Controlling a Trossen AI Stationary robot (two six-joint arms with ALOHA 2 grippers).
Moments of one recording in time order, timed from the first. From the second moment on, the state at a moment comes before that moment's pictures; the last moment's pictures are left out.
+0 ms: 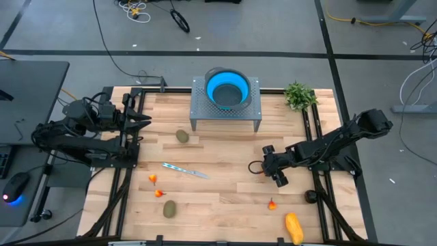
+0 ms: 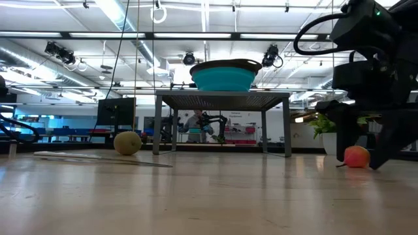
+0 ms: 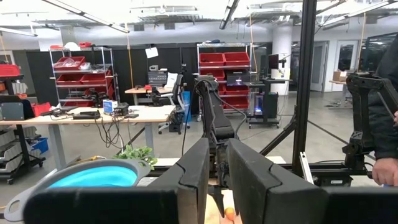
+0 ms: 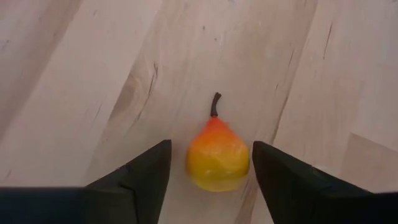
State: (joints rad) left arm 0.00 0.39 0.78 -0.22 -0.05 0.02; right arm 0.27 1.33 0.46 -0.22 0.06 -0.14
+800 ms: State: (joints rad) left arm 0.00 0.39 0.78 -0.22 -0.05 0.02; right arm 0.27 1.33 0.46 -0.22 0.06 -0.14
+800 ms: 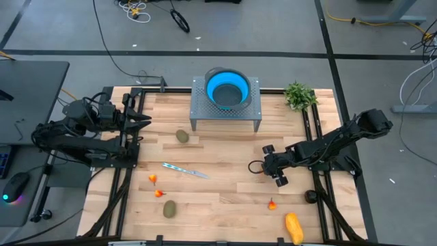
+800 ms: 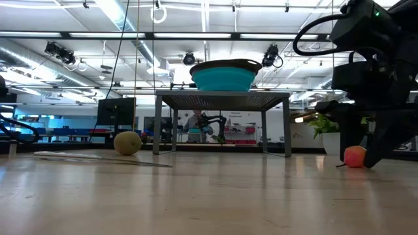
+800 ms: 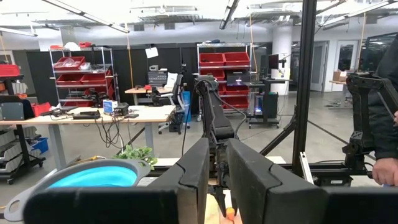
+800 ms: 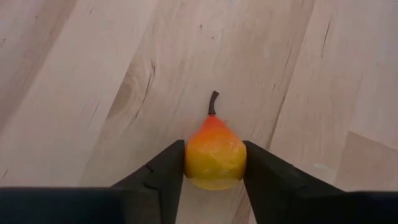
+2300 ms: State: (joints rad) left arm 0.00 0.39 0.78 -0.22 -0.05 0.02; right arm 0.27 1.19 0.54 -0.23 0.09 -0.15
